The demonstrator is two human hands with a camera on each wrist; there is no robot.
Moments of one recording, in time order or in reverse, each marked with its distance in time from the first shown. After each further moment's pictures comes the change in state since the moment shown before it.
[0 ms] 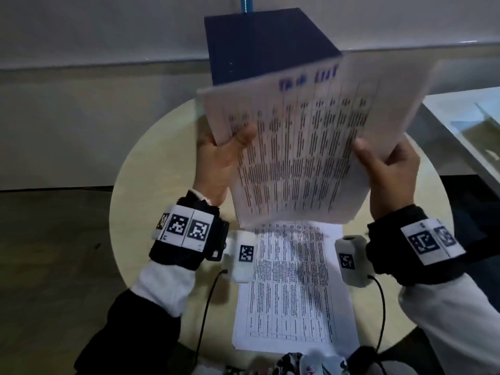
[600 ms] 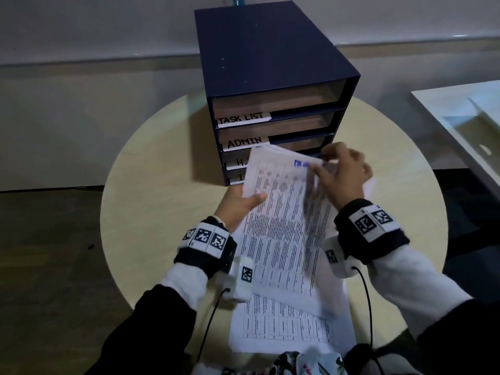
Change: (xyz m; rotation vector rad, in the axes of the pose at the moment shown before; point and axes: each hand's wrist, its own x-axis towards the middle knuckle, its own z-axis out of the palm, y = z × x) left_hand -0.021 -0.097 -0.015 0.359 -0.121 -0.601; right_hand 0.009 0.067 0.010 -0.949 -0.119 0.117
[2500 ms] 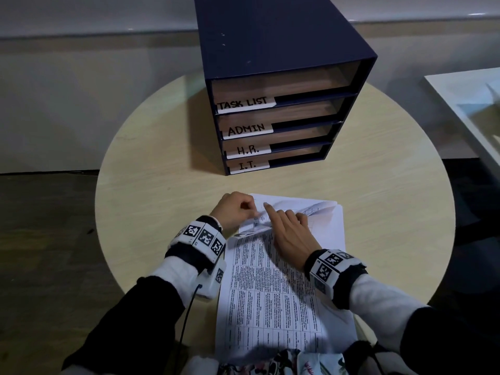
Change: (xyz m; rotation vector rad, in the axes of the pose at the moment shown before) left_hand 0.014 -0.038 -0.017 0.557 -0.098 0.044; right_hand -0.101 0.034 0.091 -0.457 -0.203 -0.726
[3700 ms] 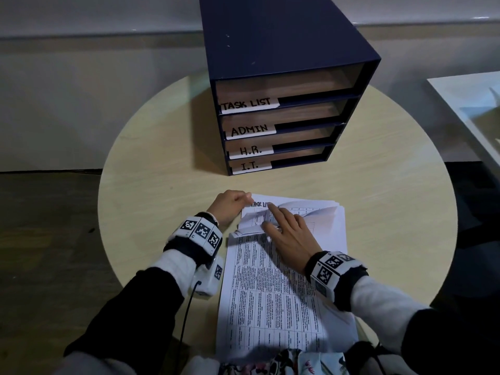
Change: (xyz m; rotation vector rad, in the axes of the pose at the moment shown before) left_hand 0.013 -0.021 -0.005 -0.199 0.047 -0.129; right_hand -0.004 -0.002 0.001 -0.011 -0.197 -0.071
